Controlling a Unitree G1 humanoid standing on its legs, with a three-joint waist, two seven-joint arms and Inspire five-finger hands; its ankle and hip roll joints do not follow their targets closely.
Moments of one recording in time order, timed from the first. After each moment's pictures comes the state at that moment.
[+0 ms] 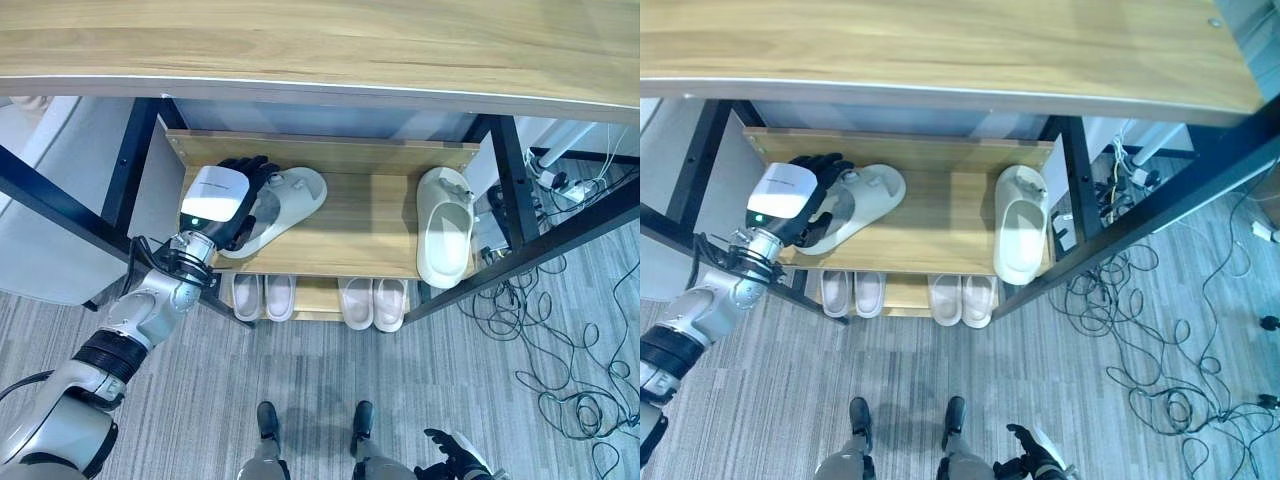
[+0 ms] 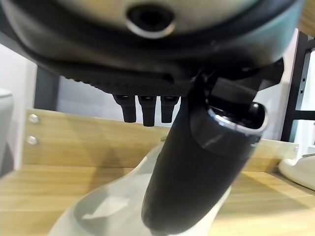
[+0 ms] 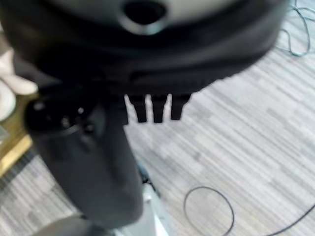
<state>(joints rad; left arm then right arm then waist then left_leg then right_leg) -0.64 0.78 -0.50 0.41 0.61 -0.15 0.39 0.02 -0.34 0.39 1.12 -0.17 -0.19 -0.17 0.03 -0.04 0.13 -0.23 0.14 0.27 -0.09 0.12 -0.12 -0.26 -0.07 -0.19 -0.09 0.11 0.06</state>
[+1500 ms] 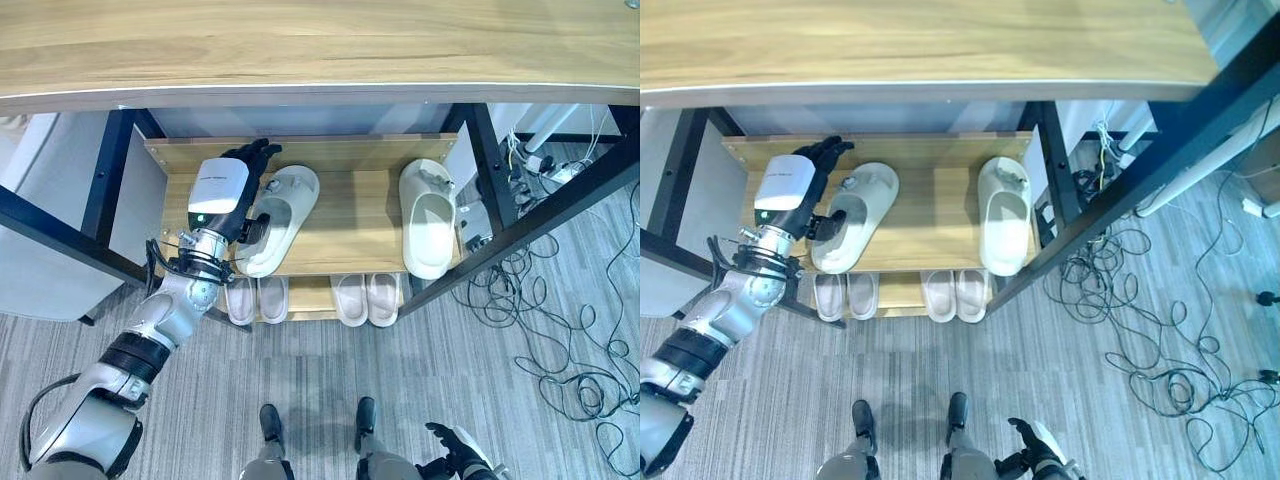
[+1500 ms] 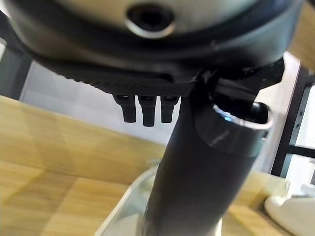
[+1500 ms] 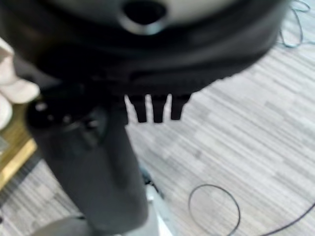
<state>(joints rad) -0.66 0.68 -0.46 0.44 0.53 -0.10 0.44 0.01 -0.34 0.39 1.09 -0.17 -0.17 -0.19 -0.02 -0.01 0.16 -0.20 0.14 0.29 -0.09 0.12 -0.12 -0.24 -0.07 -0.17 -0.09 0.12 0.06</state>
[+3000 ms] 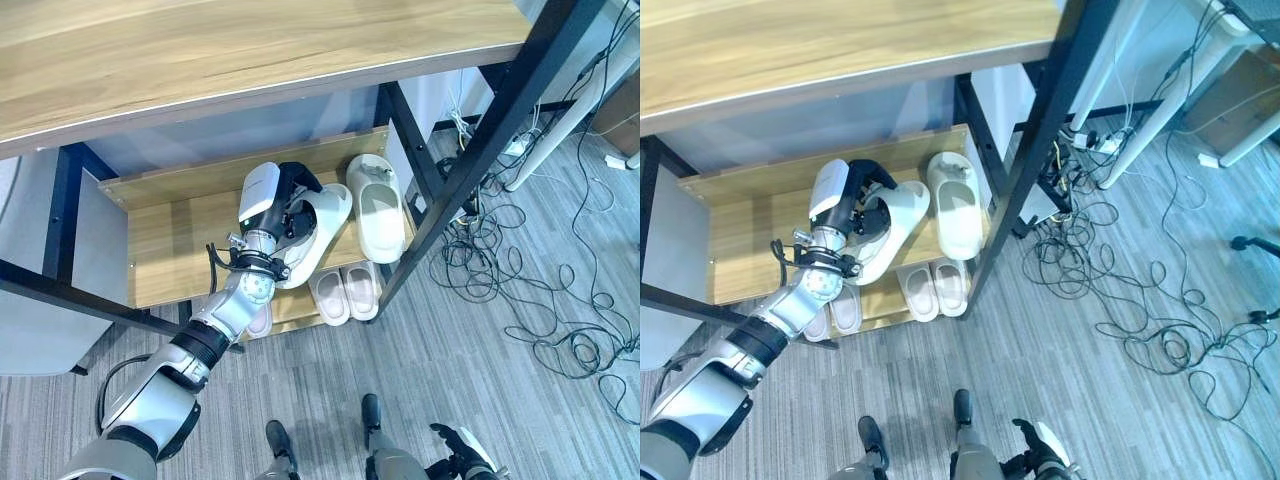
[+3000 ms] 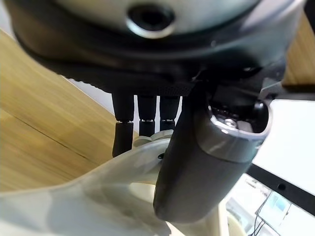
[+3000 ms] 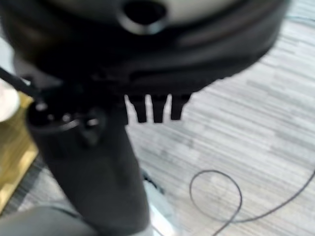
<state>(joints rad) -0.80 0.41 -0.55 0.63 0.23 -0.08 0.52 0.03 -0.35 0.38 1.09 -0.17 -0.15 -0.22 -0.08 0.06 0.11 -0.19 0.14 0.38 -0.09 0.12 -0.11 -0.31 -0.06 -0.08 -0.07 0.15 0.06</state>
